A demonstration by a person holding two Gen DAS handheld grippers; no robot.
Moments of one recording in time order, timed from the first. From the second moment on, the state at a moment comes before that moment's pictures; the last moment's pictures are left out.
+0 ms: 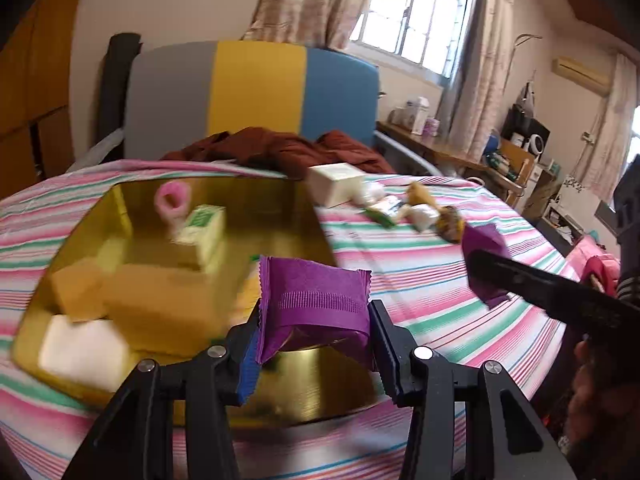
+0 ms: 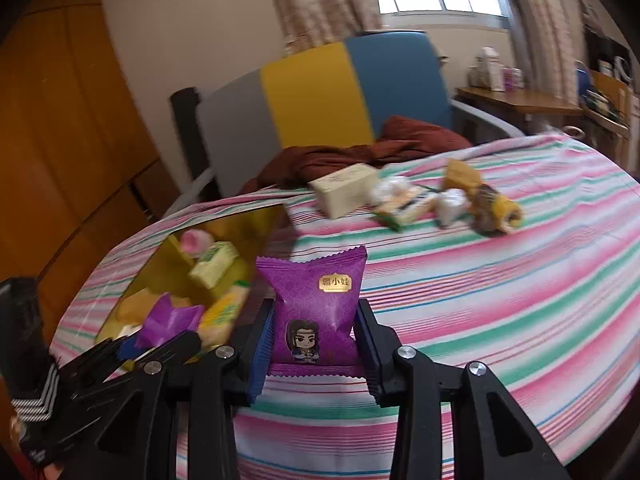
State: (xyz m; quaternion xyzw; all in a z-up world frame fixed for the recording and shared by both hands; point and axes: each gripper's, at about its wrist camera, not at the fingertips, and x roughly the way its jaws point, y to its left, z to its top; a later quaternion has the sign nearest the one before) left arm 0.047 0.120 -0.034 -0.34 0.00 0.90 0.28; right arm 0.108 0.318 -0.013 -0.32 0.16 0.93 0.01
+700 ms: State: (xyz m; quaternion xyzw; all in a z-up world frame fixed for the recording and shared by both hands) left arm 0.028 0.042 -0.057 -0.39 0.01 0.89 0.24; right arm 0.064 0.205 -0.040 -0.40 0.13 0.90 -0.11
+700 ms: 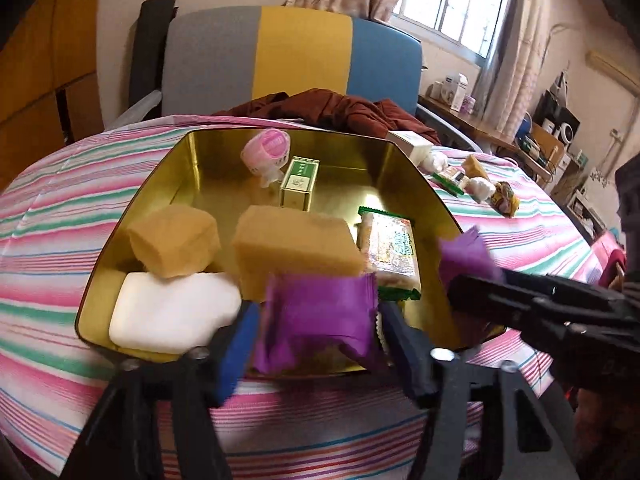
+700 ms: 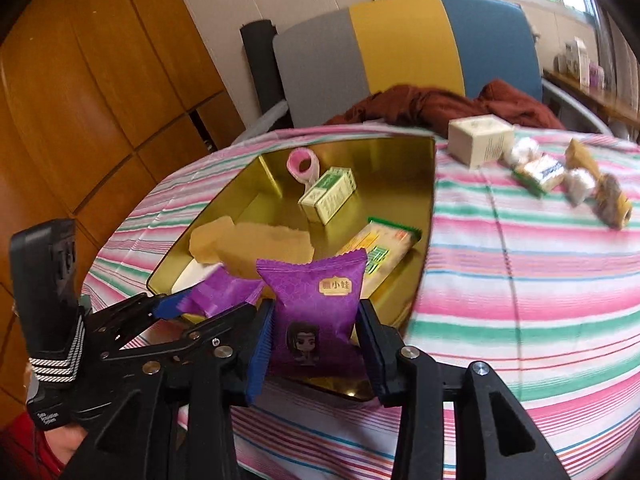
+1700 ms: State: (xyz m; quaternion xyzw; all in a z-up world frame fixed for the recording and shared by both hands) left arm 0.059 0.070 -0.021 -0.35 -0.05 0.91 0.21; right arm 0.088 0.284 -0.034 -0.36 0.21 0.91 -0.04
